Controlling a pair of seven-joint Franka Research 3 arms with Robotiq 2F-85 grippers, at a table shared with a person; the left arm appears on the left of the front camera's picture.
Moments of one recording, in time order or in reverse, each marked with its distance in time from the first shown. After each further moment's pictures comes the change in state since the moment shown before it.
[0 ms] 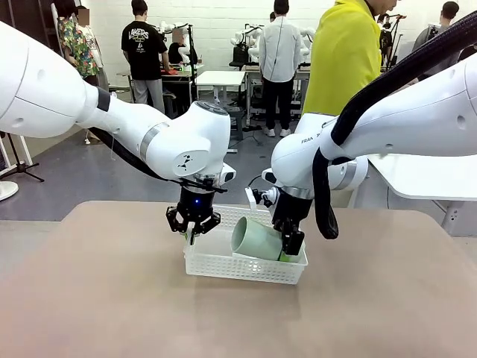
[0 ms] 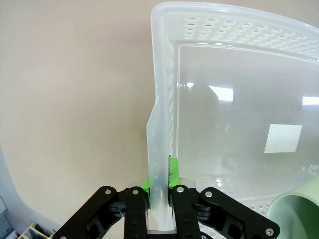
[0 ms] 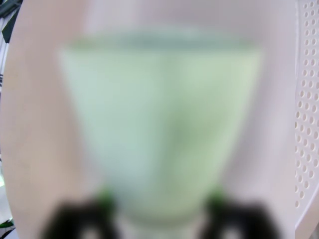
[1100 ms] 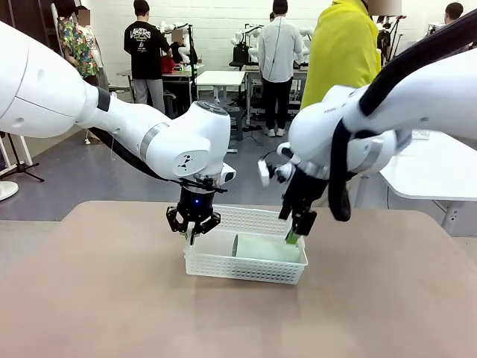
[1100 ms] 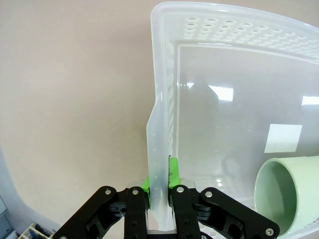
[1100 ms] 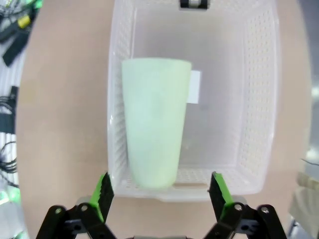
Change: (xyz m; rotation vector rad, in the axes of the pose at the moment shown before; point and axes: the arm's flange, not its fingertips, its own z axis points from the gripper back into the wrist) left arm 0.000 0.000 0.000 0.000 0.000 0.000; right arm -0.021 0.035 0.089 -0.148 -0.135 -0.066
